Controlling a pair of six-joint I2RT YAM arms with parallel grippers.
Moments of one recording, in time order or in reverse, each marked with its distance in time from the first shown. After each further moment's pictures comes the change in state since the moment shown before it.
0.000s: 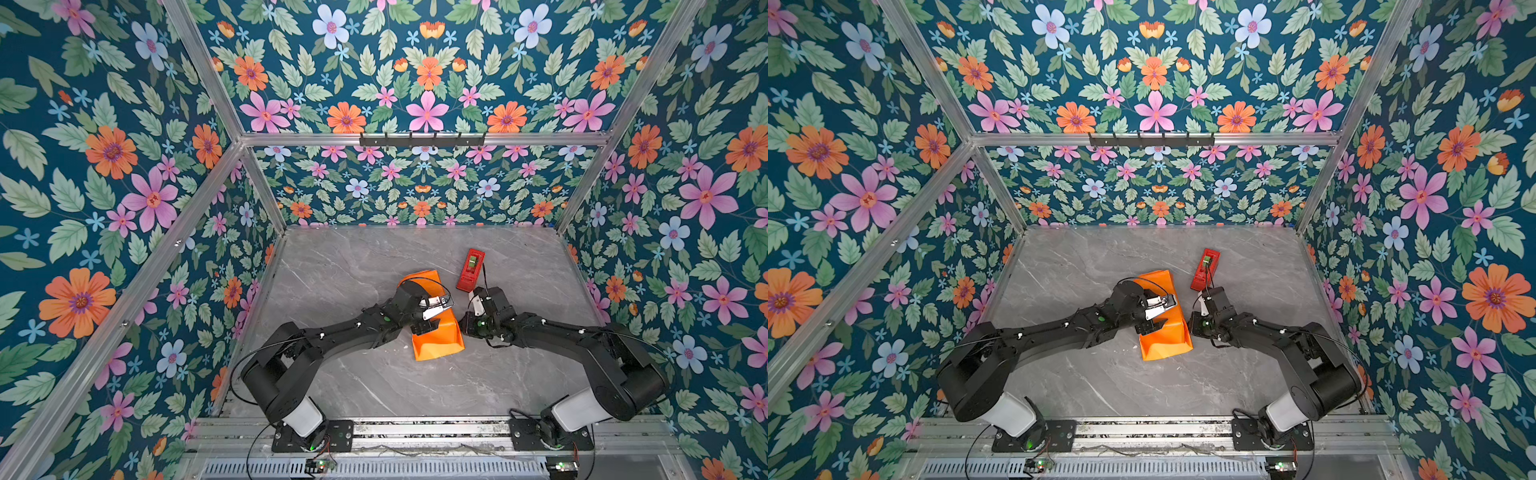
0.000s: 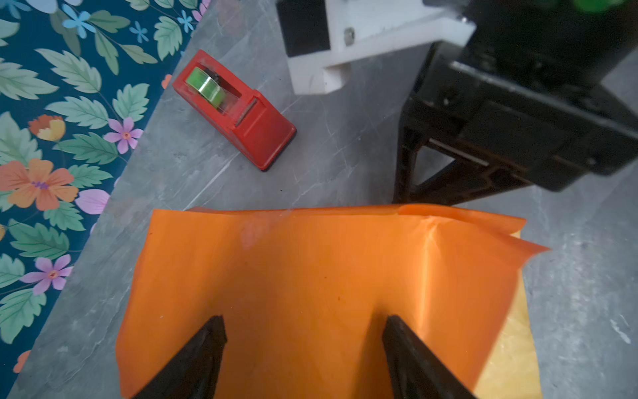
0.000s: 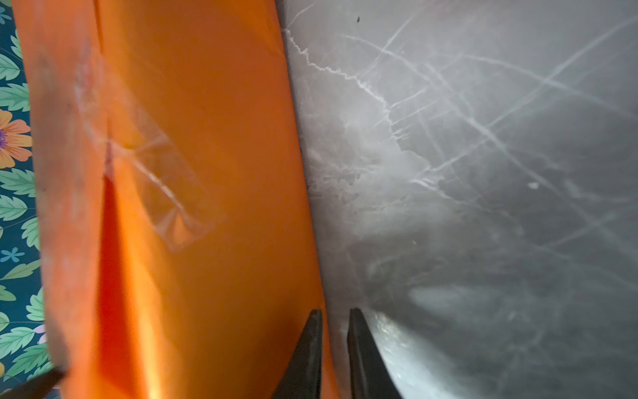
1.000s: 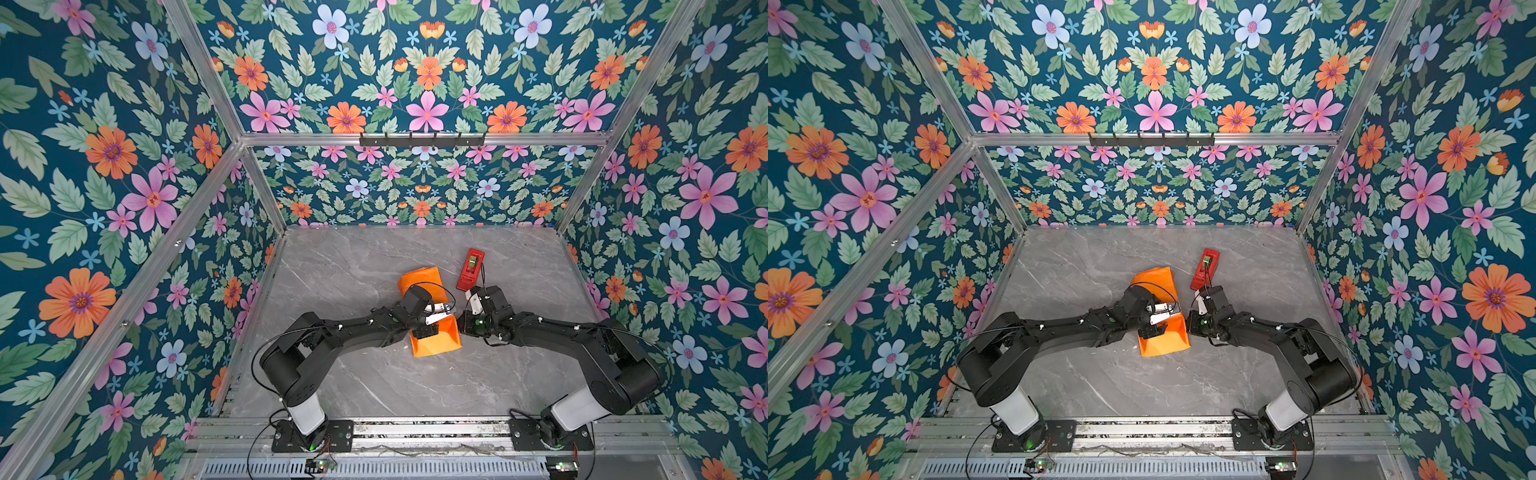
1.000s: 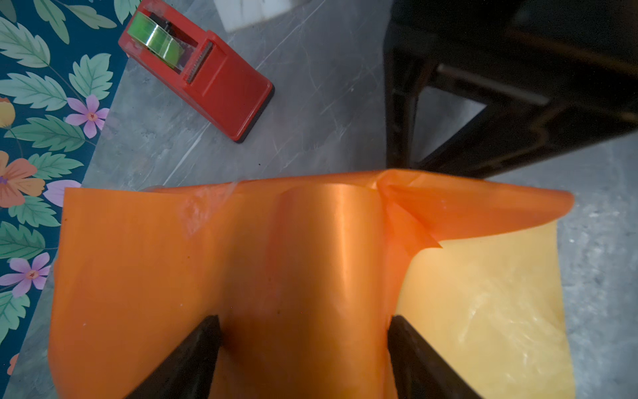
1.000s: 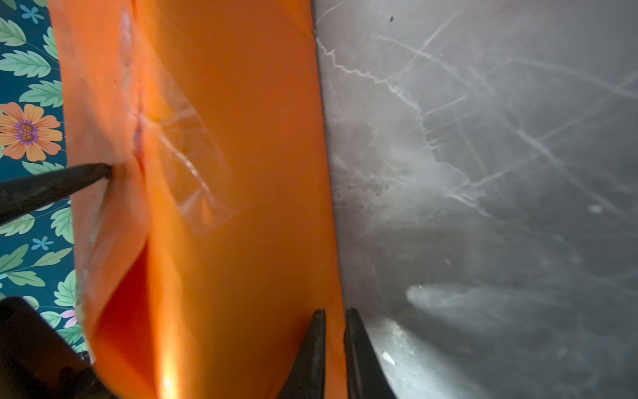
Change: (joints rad) left arm -0.008 0.110 0.008 0.029 -0.076 0.065; right arm 0.000 0.037 0.008 0.061 -0.053 0.006
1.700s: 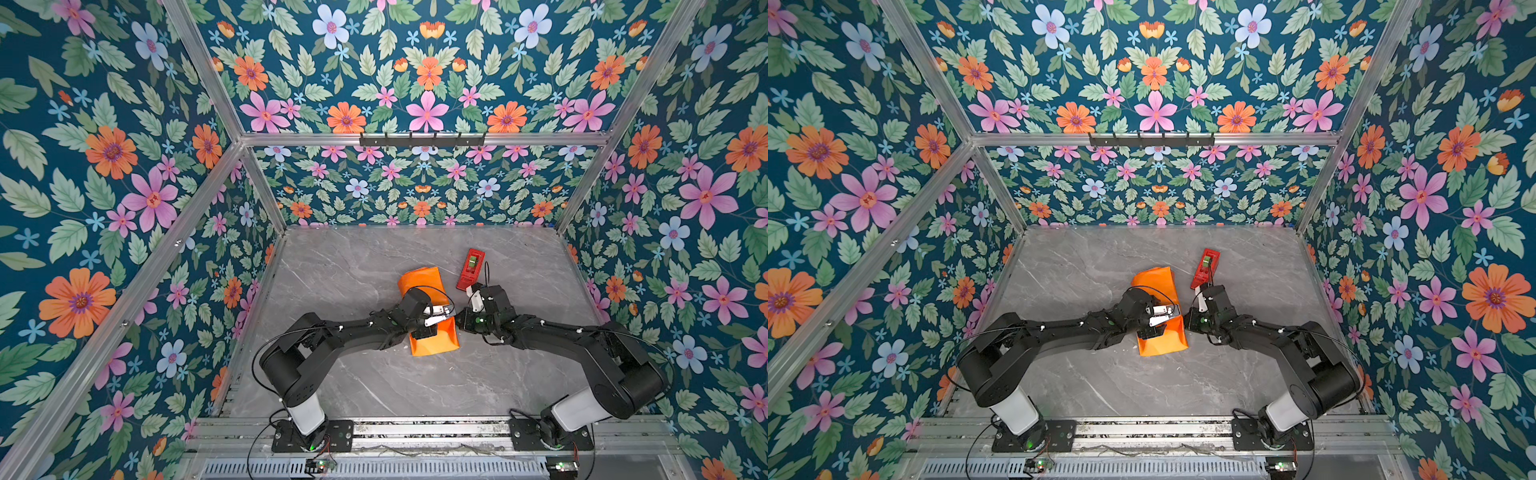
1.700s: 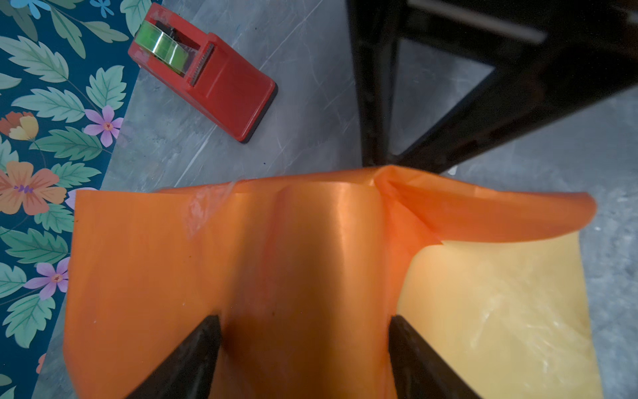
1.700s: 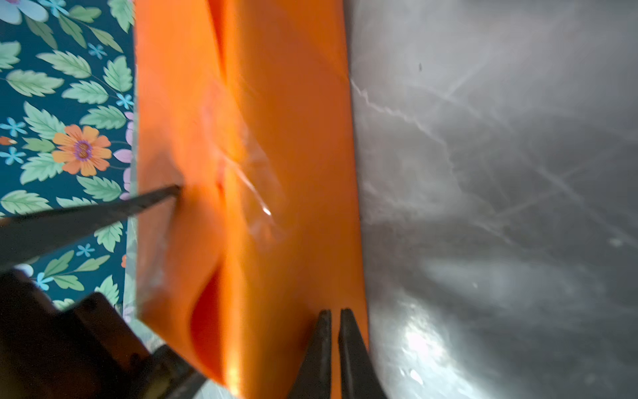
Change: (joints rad) left arm -0.003 -0.003 -0.033 0.051 -0.021 0.038; right arm 0.000 -0.032 -0.022 0.113 0.000 0.040
